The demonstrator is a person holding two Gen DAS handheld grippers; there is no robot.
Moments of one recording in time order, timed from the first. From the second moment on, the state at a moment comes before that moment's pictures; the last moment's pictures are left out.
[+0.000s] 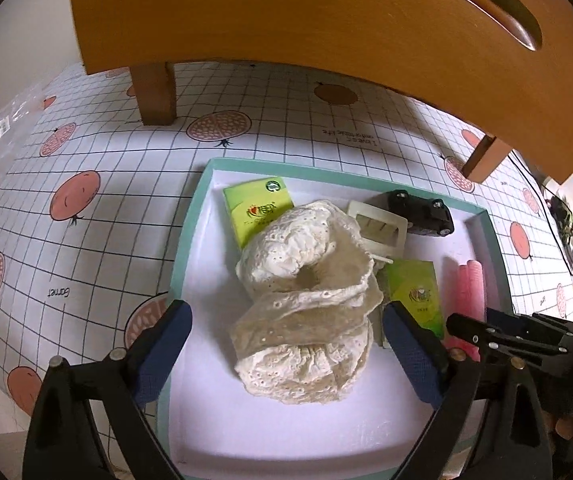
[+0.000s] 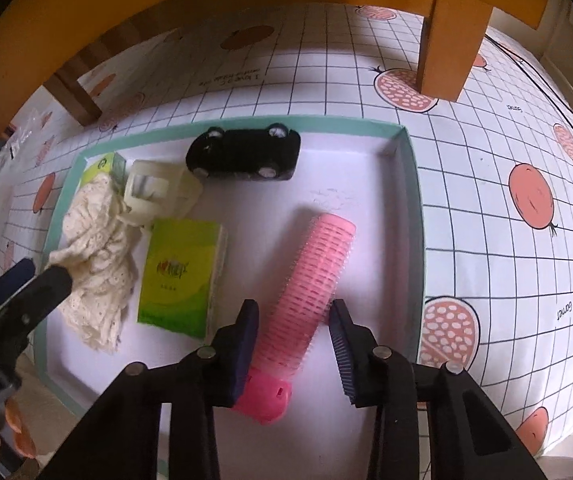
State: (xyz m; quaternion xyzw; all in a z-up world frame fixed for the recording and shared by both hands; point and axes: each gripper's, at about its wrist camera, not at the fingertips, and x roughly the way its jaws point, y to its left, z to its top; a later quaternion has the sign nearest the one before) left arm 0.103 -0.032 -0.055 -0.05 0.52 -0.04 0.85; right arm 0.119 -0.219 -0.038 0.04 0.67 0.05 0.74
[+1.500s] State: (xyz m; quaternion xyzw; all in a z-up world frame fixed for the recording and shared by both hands) left arm 0.103 -0.048 -0.091 0.00 0.57 -0.03 0.82; right arm 0.104 -0.183 -0.044 -0.03 0.67 0.06 0.74
